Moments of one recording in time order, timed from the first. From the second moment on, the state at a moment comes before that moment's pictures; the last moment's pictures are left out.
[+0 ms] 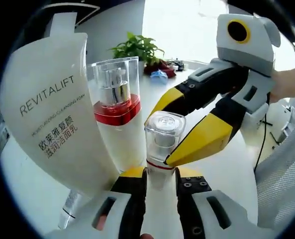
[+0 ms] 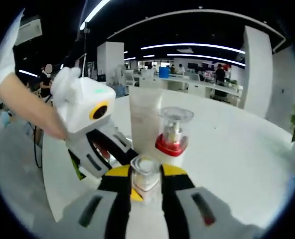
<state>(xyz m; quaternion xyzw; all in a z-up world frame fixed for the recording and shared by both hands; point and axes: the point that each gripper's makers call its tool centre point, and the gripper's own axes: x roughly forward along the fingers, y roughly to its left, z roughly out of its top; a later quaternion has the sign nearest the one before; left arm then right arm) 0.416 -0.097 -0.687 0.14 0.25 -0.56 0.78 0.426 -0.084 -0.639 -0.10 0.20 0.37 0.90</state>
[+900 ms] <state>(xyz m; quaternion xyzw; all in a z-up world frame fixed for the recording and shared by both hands) 0.388 -0.038 -0.690 0.13 0.29 -0.52 0.79 0.385 -0.078 -0.645 -0.06 0.24 0.35 0.91</state>
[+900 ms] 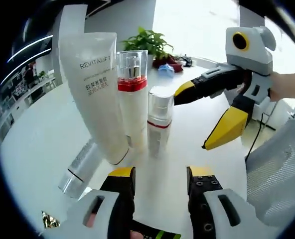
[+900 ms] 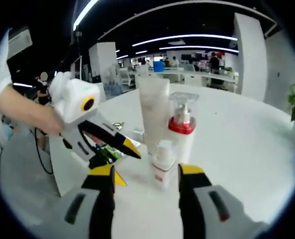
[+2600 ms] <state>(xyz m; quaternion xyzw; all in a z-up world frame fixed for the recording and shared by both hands) 0.267 0.124 -0.643 0.01 0.34 -0.35 0.87 0.282 -0.061 -0.620 -0.01 0.24 0.34 0.91</state>
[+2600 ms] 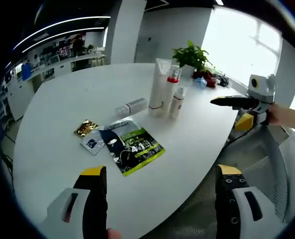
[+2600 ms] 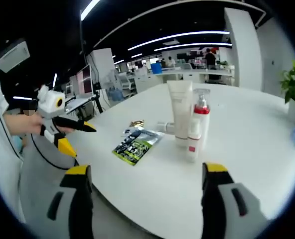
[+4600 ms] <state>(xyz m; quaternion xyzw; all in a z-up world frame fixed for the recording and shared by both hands) 0.368 0.101 -0.656 0.09 0.35 -0.41 0.84 0.290 -0.073 -0.622 -0.01 0.25 0.30 0.92</state>
